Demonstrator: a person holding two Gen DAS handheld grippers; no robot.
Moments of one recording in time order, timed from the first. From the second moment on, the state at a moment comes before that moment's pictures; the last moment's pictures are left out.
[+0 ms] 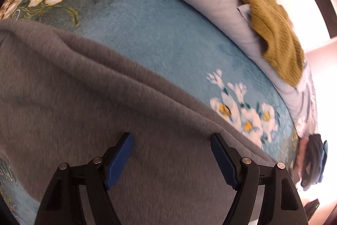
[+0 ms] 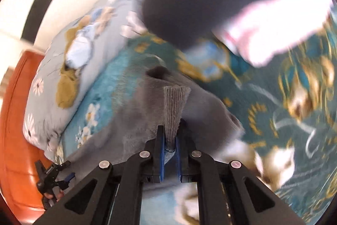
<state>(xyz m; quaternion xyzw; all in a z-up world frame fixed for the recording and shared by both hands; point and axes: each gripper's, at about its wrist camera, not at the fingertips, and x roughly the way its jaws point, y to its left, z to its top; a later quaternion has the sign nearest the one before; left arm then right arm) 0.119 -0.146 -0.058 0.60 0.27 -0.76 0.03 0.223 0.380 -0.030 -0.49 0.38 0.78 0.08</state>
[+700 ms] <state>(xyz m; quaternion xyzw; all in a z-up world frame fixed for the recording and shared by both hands) 0.134 -0.188 -0.018 0.57 0.27 -0.77 -0.01 0.223 0.356 0.028 -0.49 0.26 0.83 0.04</state>
